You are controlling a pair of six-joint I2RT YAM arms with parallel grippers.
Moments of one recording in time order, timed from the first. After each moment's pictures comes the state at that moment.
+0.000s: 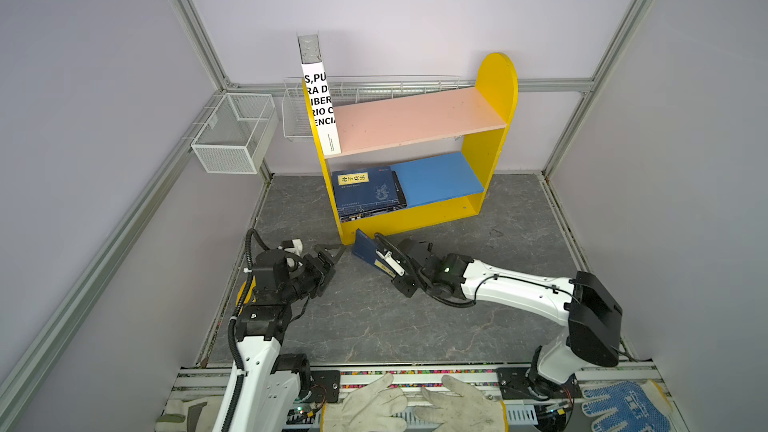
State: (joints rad) left arm -0.04 0.67 0.58 -0.41 0.64 -1.11; right arm 1.09 1.64 1.21 -0.46 0.26 -0.01
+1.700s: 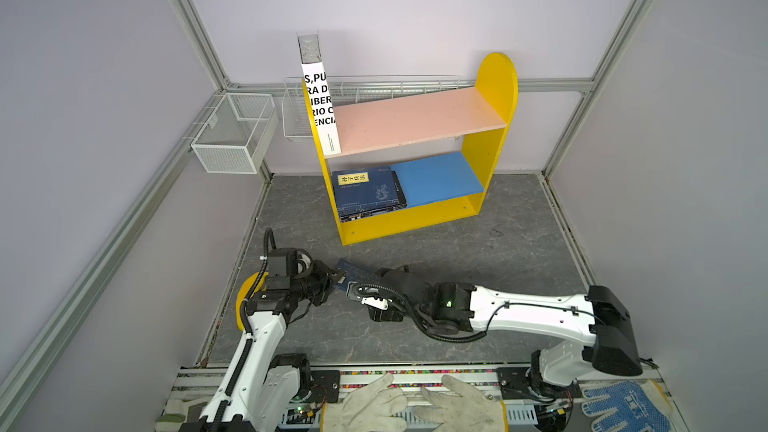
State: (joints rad) left arm -0.04 0.85 0.55 -0.50 0.64 -1.12; right arm 1.33 1.57 1.24 -0.34 0.30 -0.37
